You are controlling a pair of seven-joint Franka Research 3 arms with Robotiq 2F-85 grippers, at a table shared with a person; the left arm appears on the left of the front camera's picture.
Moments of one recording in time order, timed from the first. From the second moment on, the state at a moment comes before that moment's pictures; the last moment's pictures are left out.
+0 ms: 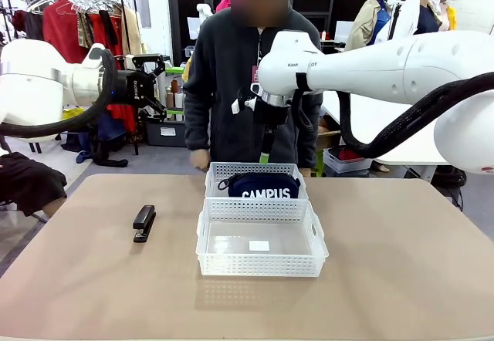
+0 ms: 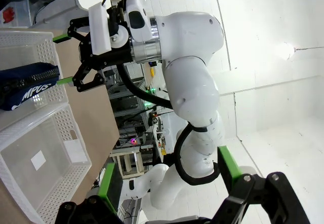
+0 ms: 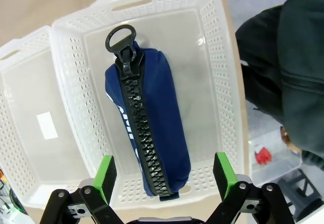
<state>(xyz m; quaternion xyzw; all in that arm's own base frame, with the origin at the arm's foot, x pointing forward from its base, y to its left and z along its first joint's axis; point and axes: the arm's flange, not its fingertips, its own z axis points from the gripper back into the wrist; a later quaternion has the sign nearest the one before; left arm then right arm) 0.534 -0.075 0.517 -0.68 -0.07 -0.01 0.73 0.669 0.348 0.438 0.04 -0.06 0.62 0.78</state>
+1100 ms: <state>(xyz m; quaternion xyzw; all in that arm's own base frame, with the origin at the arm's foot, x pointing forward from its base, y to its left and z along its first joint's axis) 0.534 -0.075 0.517 -0.68 -0.07 -0.01 0.73 0.668 0.349 0.433 0.04 -0.06 0.62 0.78</state>
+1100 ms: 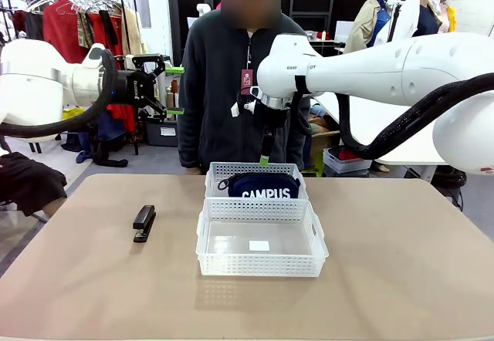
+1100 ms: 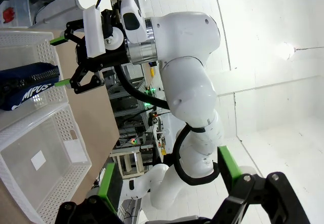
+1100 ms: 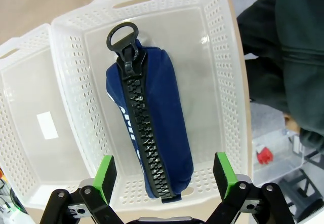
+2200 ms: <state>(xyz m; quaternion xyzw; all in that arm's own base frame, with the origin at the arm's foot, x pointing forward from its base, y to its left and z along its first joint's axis) 0.534 -0.075 0.517 -0.68 -0.07 -0.01 0.73 0.668 0.345 0.447 0.05 -0.06 0.60 0.80</state>
